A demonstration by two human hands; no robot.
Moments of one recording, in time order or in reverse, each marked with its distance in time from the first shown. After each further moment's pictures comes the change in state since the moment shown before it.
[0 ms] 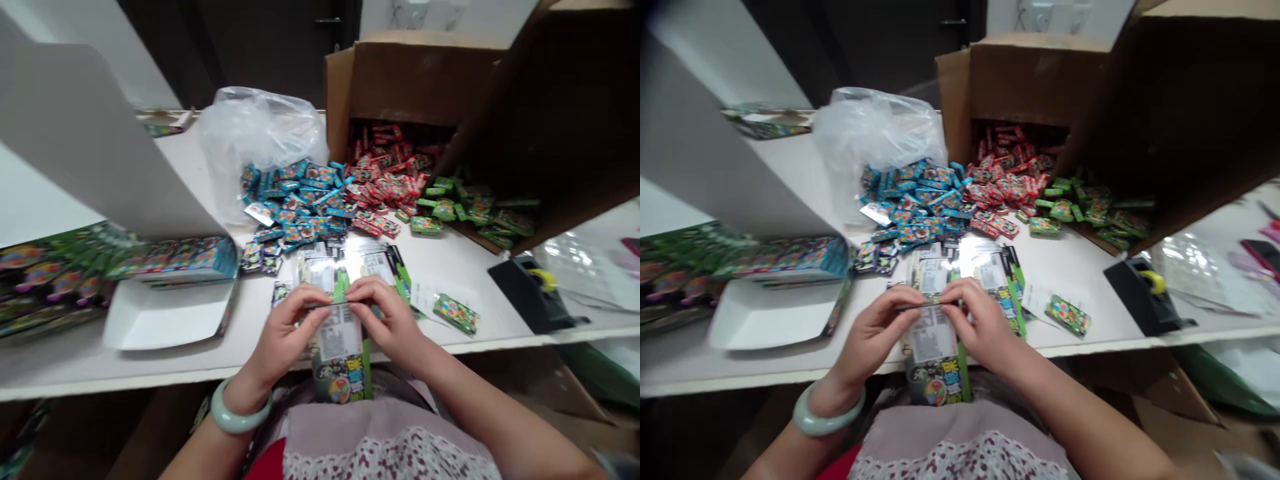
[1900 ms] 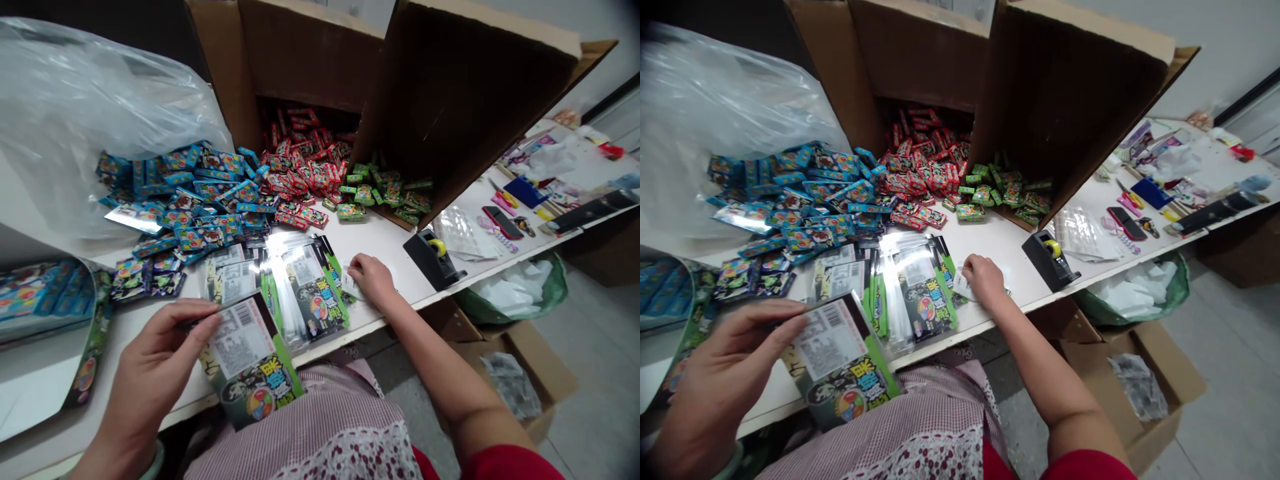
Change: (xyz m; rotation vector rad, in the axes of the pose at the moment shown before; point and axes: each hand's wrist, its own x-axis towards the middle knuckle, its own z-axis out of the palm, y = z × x) left_hand 0.013 -0.026 -0.002 0.257 0.220 -0.063; right_hand -0.039 0.121 -0.110 -0.908 -0.005 0.611
